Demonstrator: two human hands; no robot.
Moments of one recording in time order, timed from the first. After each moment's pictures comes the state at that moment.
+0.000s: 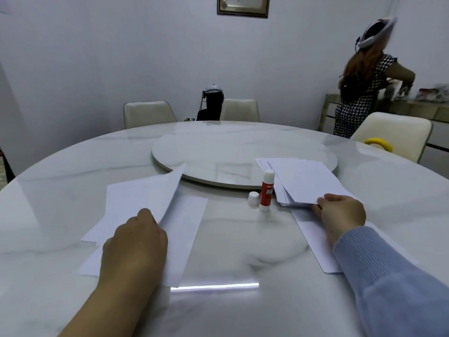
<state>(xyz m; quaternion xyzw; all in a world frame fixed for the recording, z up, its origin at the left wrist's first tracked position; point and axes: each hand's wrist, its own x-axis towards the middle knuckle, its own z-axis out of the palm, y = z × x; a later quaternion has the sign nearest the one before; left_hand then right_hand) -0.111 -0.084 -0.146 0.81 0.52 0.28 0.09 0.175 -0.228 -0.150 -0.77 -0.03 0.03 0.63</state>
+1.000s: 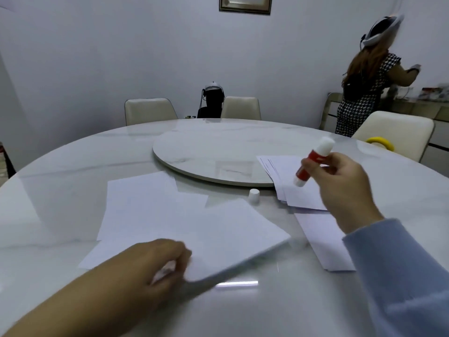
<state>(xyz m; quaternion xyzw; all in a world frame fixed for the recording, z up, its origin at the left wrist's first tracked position) -0.156 -0.099 -0.133 0.96 0.17 0.14 0.18 0.137 -0.235 -0.094 -0.73 -0.29 -0.09 0.61</state>
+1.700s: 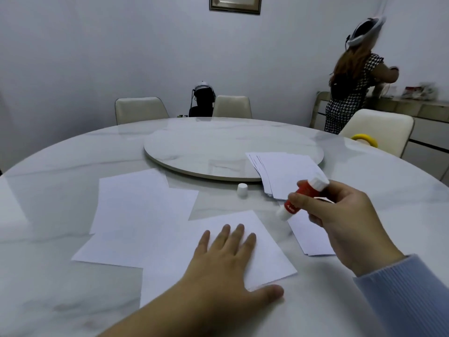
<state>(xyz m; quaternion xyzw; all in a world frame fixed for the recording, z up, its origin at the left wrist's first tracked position) -0.065 -0.173 -0.161 0.98 0.19 -0.02 0.09 0.091 -0.291 -0.110 -0.66 -0.27 0.09 0.69</state>
